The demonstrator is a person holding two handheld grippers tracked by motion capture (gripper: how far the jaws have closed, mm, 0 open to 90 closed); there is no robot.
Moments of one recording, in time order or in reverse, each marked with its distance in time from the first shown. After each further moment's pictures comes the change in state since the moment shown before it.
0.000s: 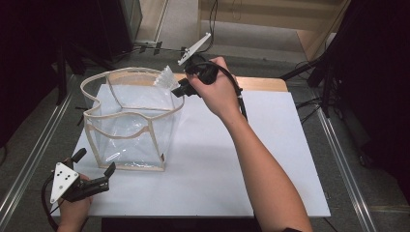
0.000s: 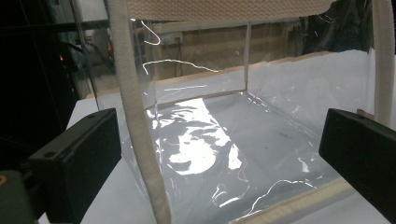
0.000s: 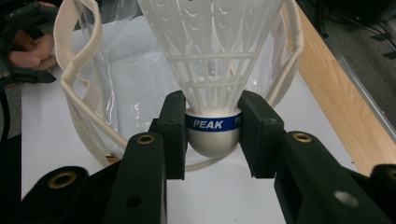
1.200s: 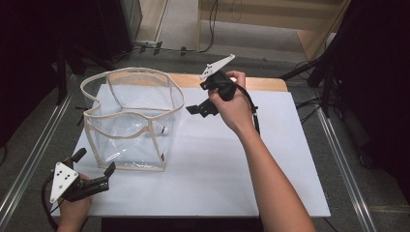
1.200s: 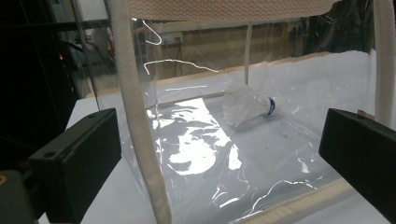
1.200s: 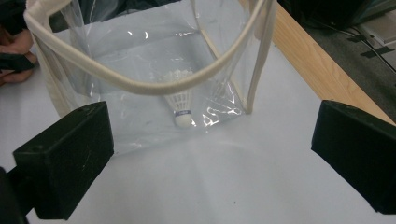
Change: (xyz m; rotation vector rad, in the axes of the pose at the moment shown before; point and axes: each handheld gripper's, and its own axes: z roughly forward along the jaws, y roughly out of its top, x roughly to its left) left arm 0.001 0.000 0.000 0.001 -0.004 -0.006; right arm -0.001 -0.064 -0.001 -0.104 -0.057 0.071
